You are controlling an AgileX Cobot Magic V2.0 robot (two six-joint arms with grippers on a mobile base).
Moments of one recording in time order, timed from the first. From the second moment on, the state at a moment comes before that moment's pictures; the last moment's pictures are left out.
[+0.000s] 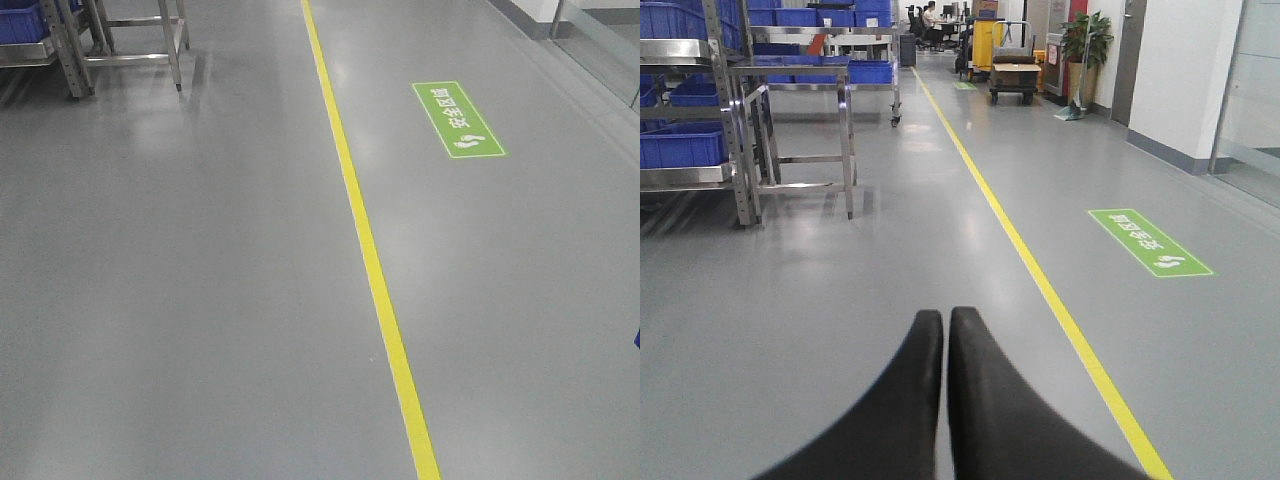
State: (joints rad) left arm -0.01 0.03 0.03 0.01 0.10 -0.04; right arm 0.08 0.20 -0.32 -0.01 0.41 -0.09
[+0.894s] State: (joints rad) left arm -0.01 0.03 0.03 0.01 0.10 -0.04; right arm 0.08 0.20 -0.32 -0.01 0.41 -0.09
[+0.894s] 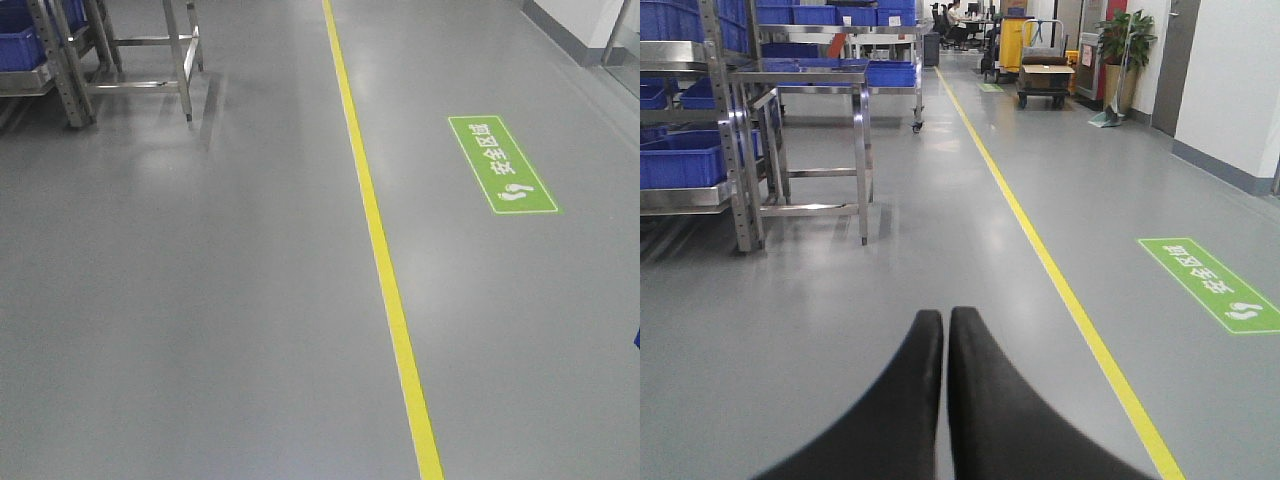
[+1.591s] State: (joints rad) left arm -0.01 0.03 0.03 0.01 0.10 -0.04; right arm 0.08 0.20 -0.32 -0.01 0.41 -0.09
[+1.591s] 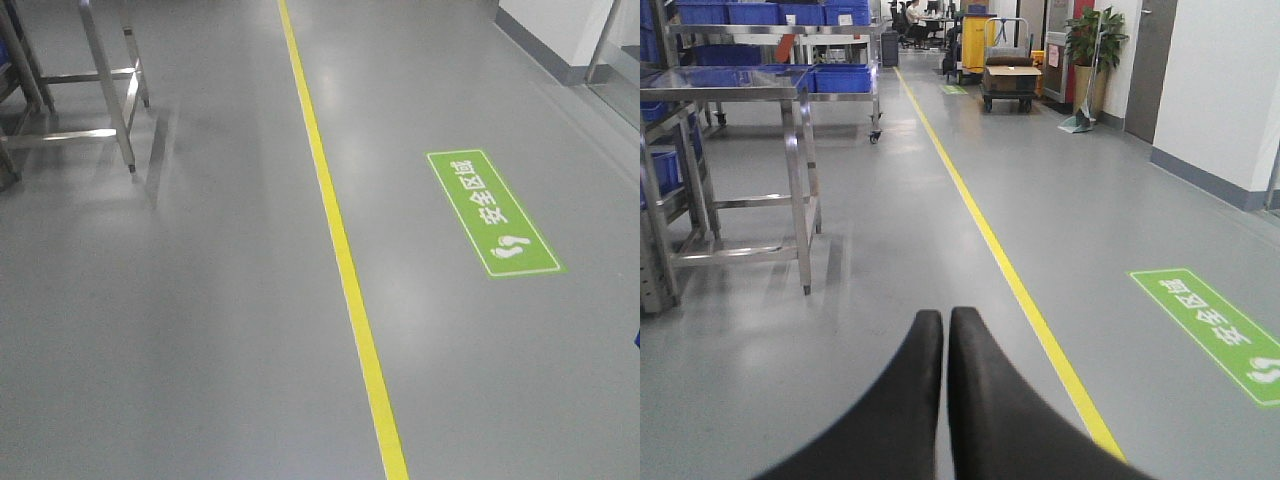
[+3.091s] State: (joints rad) left arm -0.01 0.03 0.03 0.01 0.10 -0.04; right arm 0.08 0.20 -0.32 -0.01 0.41 -0.09
